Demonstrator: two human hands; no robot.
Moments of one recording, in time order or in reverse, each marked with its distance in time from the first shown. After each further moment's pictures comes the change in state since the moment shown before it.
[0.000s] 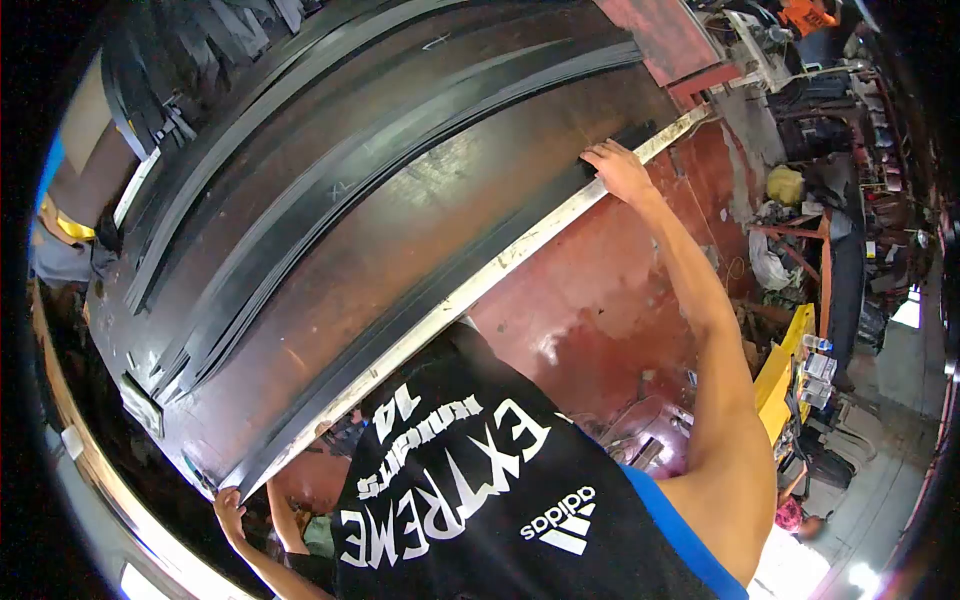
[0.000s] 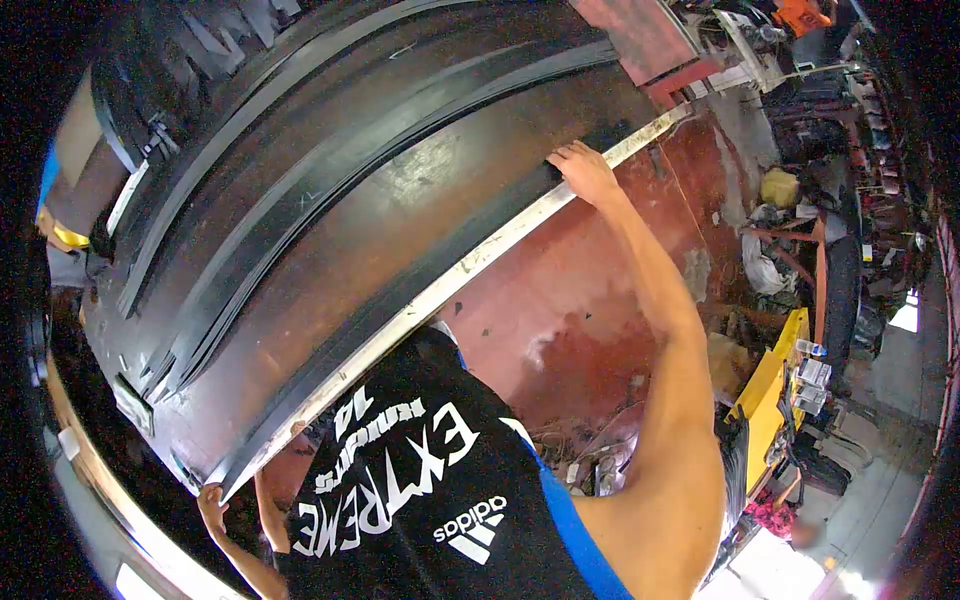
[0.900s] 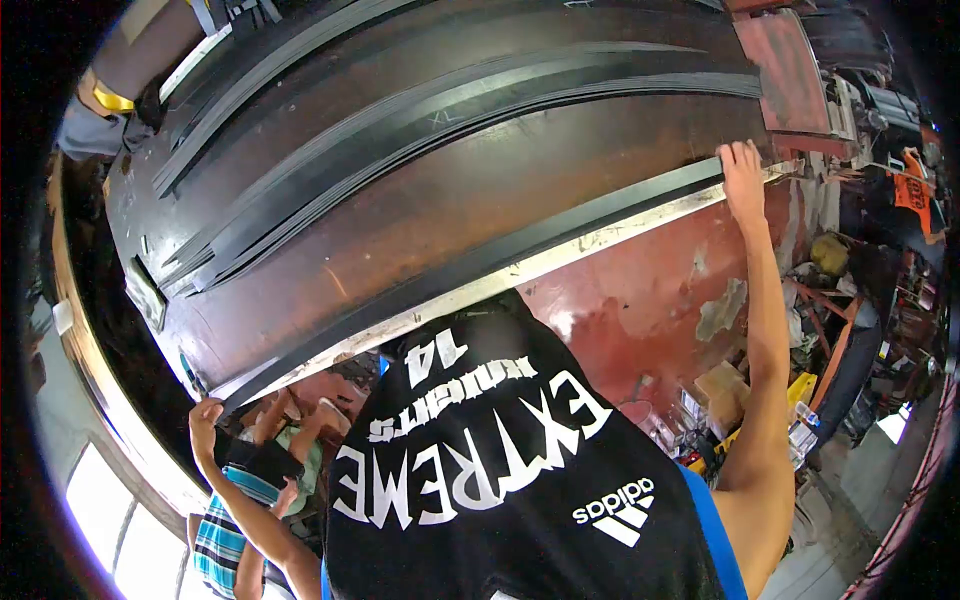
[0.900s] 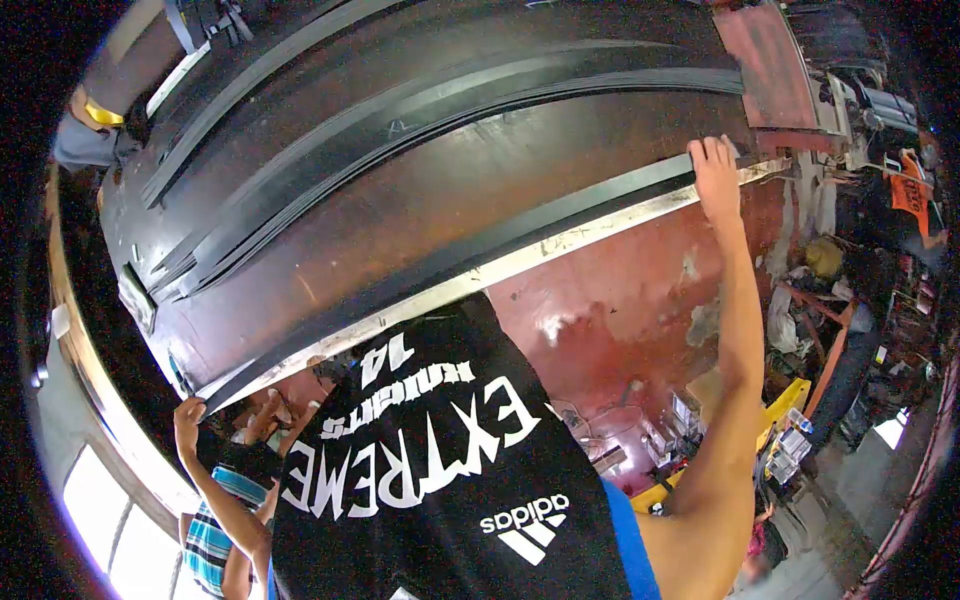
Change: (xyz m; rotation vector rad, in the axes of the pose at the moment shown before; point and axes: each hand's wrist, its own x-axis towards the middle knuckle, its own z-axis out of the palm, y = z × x) left_hand -0.016 0.037 -0.032 0.156 -0.096 0.278; right_hand 0.020 0.028 -0.048 -0.291 0.249 -0.022
